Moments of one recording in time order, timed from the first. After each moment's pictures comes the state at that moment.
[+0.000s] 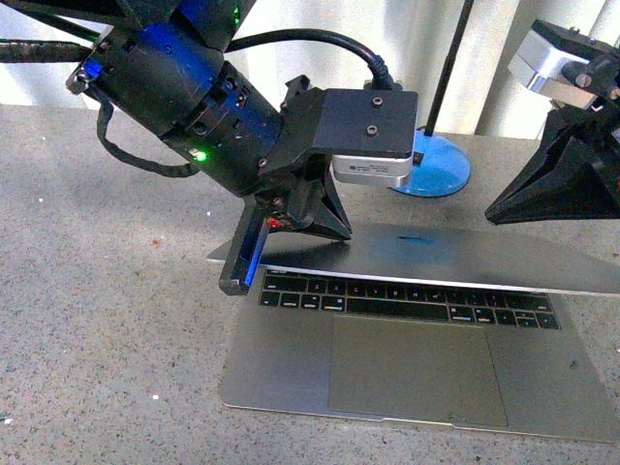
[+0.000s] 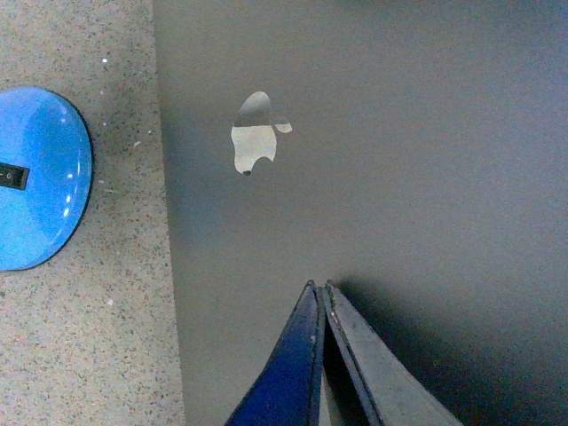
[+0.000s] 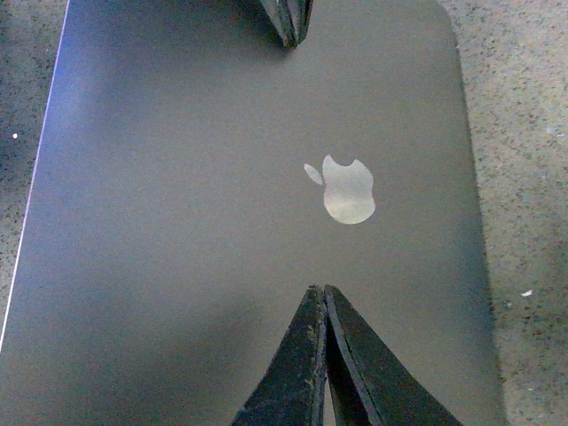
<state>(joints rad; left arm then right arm) -0.40 2.04 1.33 -0.33 0.53 1.39 0.00 2.08 1.43 -0.87 -0.78 -1.48</state>
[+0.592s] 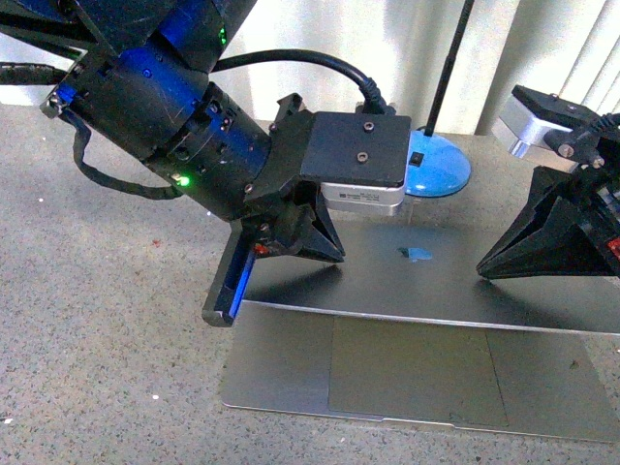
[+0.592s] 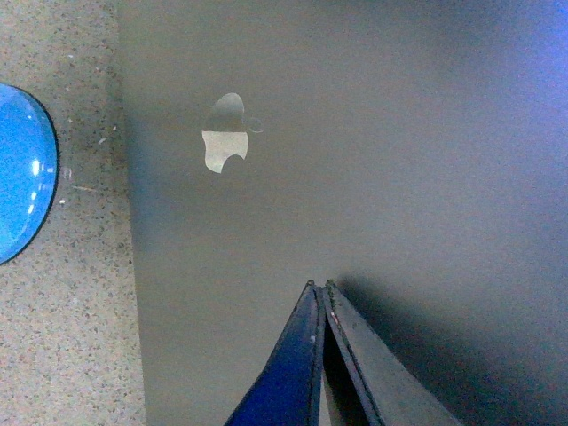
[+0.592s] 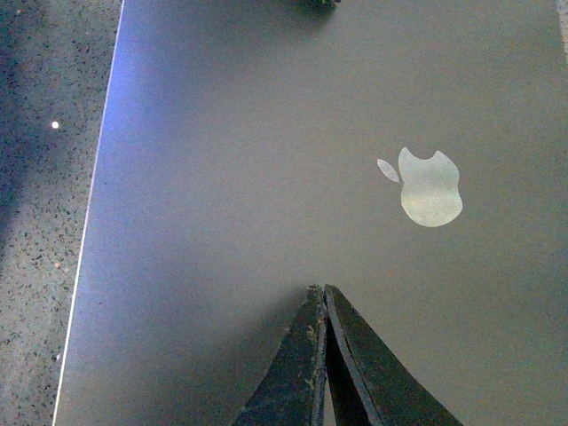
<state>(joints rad) -0.40 2.00 1.25 -0.30 0.53 1.39 0.02 2.08 1.32 -0.82 -0.78 -1.48</state>
